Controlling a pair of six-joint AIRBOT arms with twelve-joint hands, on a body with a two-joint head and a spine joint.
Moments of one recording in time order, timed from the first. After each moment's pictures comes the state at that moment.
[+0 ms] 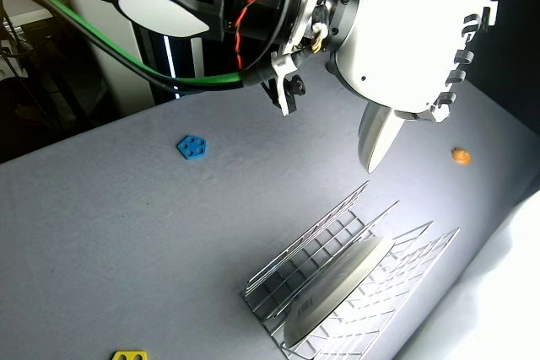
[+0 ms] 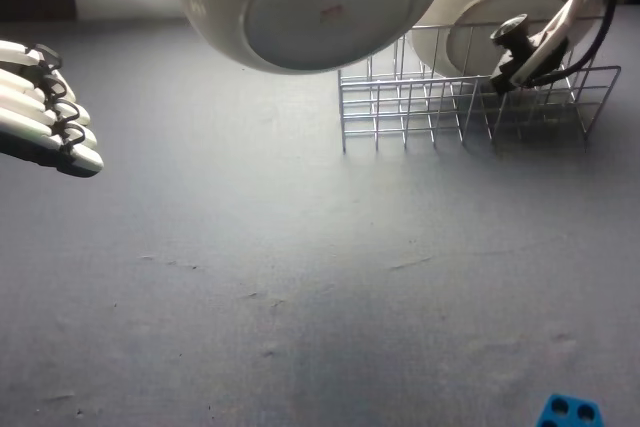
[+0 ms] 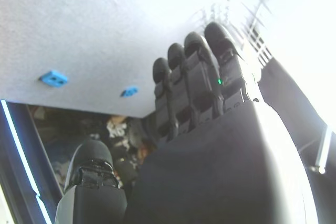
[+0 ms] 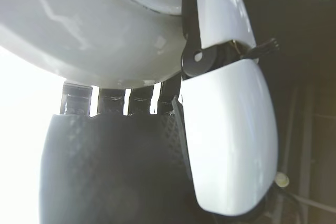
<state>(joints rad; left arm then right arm) 0.29 -0.67 1.37 1.69 -0.99 -0.44 0.07 -1.10 1.03 0.59 0.11 -0.88</state>
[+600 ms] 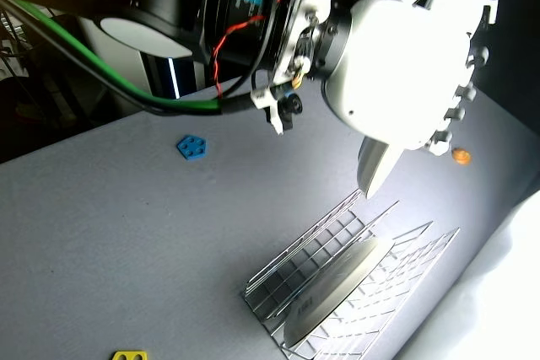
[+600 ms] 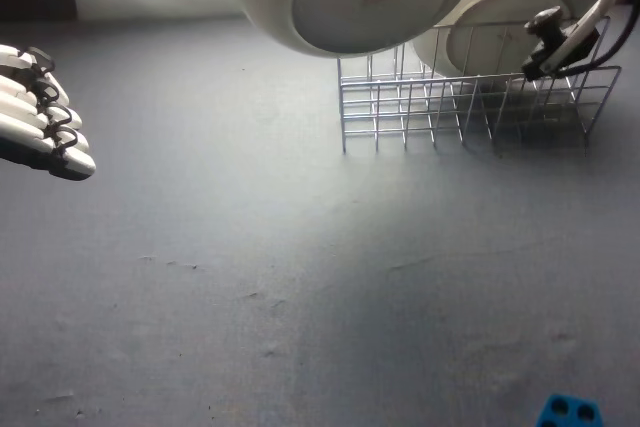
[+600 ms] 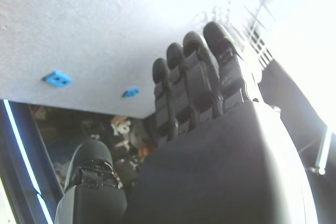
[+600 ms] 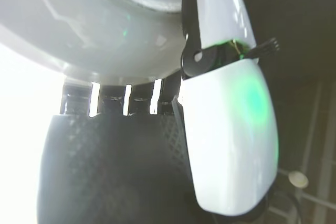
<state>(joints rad) 0.29 -0.67 1.38 1.70 -1.00 -0.44 0.03 -1.08 1.09 0.60 0.14 -0.87</state>
